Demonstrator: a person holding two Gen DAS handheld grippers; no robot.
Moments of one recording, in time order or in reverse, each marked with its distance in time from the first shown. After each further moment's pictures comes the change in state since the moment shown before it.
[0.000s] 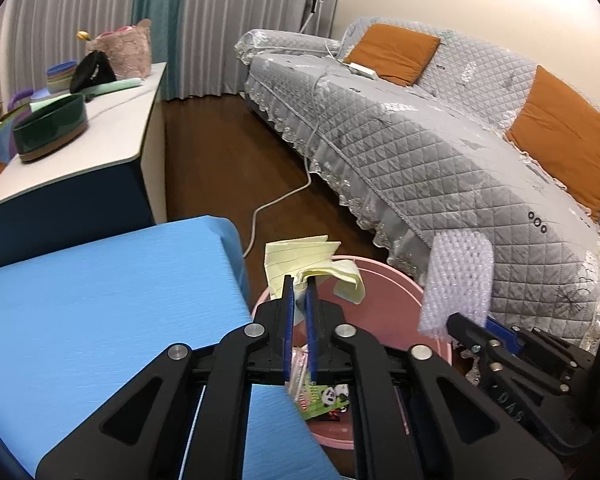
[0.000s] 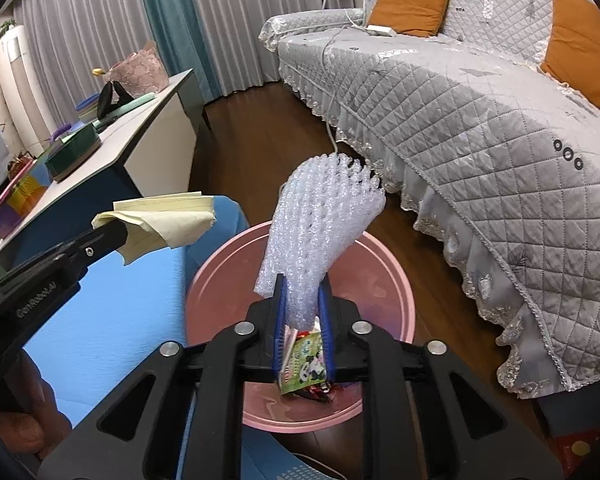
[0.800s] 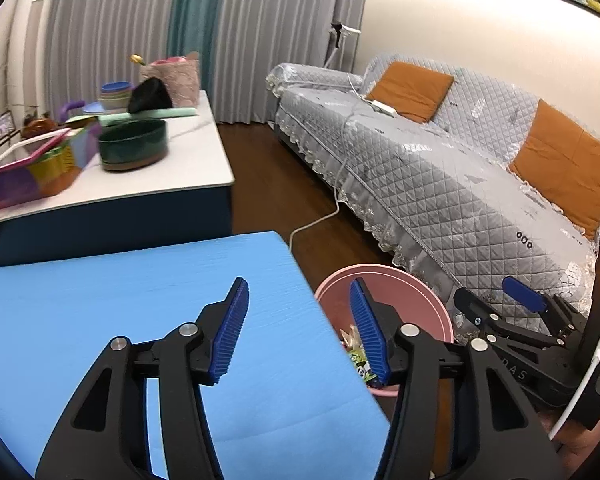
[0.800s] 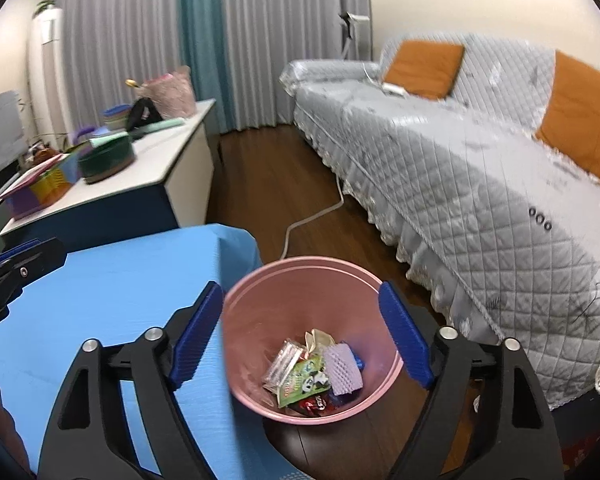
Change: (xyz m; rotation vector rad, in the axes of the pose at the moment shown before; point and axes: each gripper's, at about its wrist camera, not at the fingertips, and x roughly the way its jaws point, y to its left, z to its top) left arm -0.127 0.051 -0.025 -0.041 -0.120 0.073; right arm -0.083 0.054 -0.012 -0.137 -0.195 -0.001
